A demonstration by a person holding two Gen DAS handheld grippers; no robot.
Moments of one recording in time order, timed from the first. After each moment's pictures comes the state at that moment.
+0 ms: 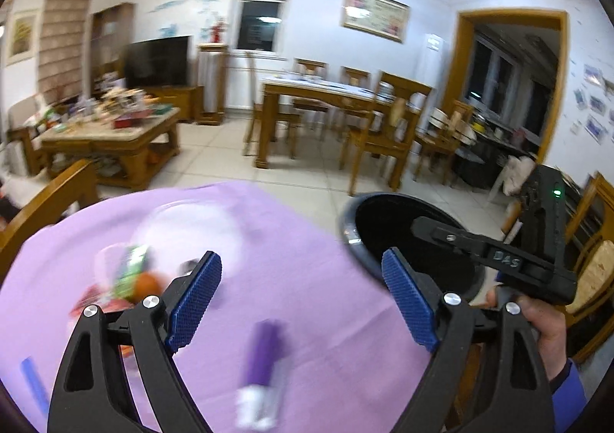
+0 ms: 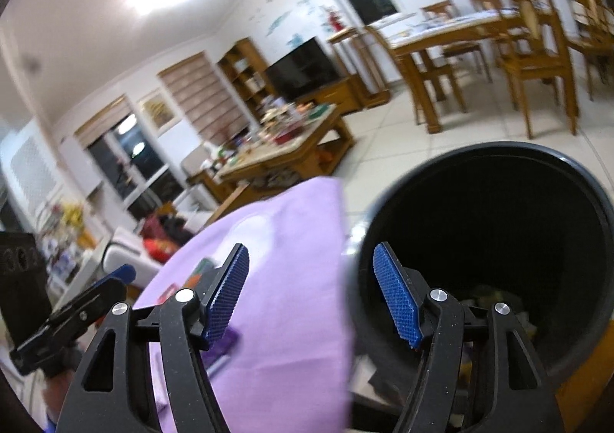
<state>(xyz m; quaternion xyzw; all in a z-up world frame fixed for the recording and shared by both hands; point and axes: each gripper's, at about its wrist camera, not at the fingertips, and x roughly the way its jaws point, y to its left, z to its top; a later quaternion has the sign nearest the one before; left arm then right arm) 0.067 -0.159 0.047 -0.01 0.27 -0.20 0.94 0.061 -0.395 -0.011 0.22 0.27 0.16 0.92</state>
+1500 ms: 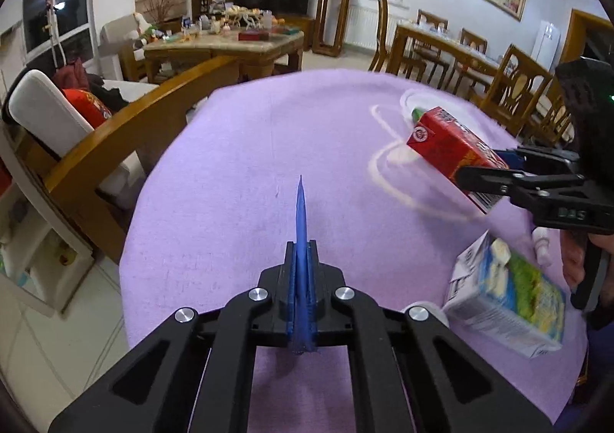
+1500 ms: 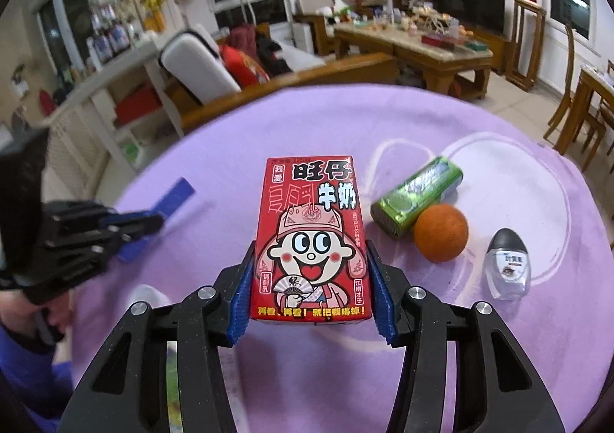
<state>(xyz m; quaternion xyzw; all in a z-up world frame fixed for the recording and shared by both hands) 0.038 0.076 -0.031 -0.04 0.39 -0.03 0.92 0.121 -0.030 -0.042 -0.08 0.40 0.36 0.84</state>
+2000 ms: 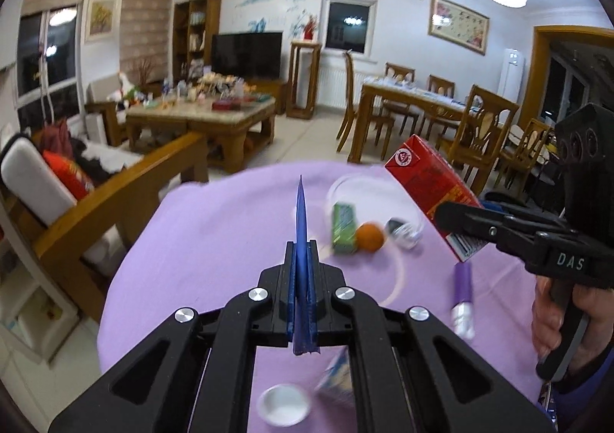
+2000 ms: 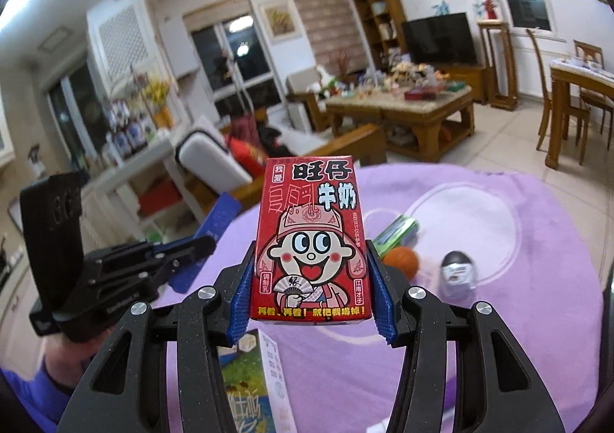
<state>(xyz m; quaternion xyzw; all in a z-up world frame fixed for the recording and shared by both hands) 0.039 0.003 0.043 -0.02 0.28 -0.07 0.96 0.072 -0.116 0.033 0.06 0.29 0.36 0.89</state>
